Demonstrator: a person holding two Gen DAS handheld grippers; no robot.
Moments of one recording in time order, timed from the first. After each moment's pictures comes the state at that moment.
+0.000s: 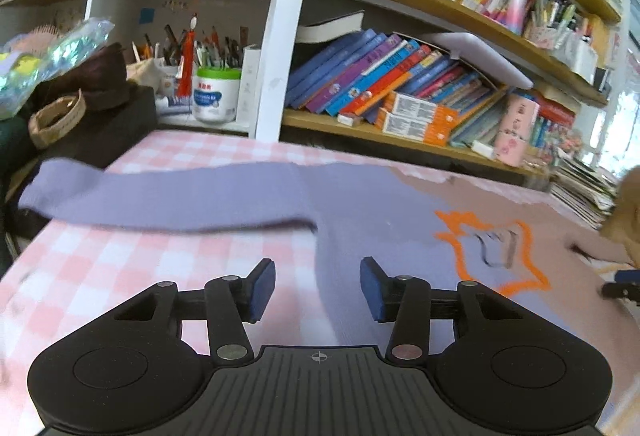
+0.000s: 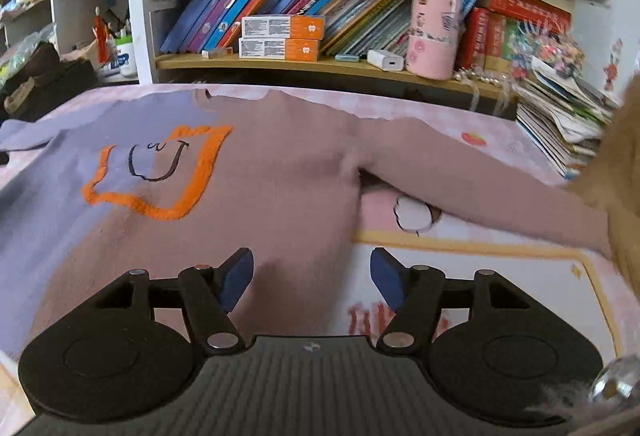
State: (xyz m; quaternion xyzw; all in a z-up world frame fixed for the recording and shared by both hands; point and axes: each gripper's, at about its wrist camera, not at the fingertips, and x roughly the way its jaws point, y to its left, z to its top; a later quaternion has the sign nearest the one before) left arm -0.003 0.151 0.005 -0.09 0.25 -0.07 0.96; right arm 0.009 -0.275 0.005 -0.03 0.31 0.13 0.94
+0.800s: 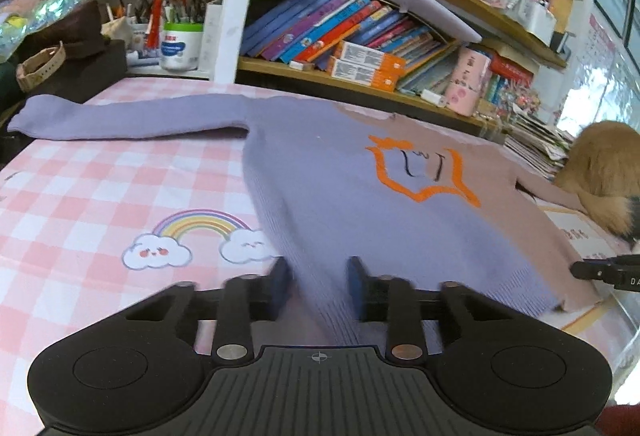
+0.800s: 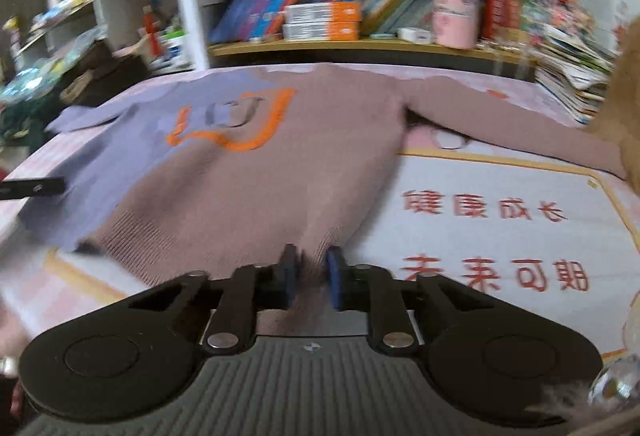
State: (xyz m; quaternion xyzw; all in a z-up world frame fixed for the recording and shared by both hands) left arm -0.065 0.106 -0.016 -0.07 0.29 -0.12 0.95; right arm -0.078 -0.276 -0.007 -0.01 0.32 0.19 0.93
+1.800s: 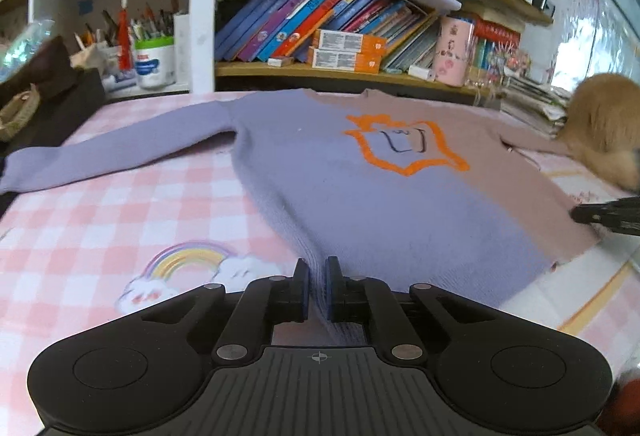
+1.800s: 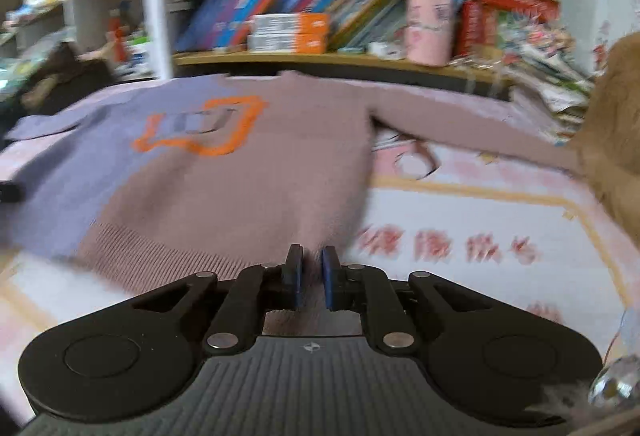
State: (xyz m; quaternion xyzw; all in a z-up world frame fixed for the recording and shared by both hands) left arm -0.054 0.100 -0.013 -0.01 0.30 -0.12 0.95; right arm -0.057 -0.280 -0.010 -0.03 0.30 0.14 0.94
